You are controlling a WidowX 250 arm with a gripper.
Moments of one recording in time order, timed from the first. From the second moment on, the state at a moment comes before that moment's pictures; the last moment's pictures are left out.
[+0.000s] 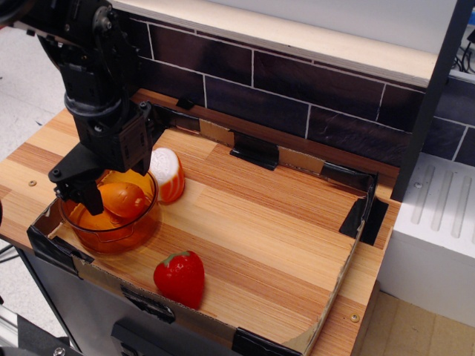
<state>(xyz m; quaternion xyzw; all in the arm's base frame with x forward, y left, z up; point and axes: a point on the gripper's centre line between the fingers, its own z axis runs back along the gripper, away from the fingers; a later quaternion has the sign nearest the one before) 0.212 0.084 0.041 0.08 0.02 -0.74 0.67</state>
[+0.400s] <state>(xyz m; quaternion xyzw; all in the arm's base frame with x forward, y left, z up) 0.203 0.086 0.020 0.07 0.05 -0.74 0.67</state>
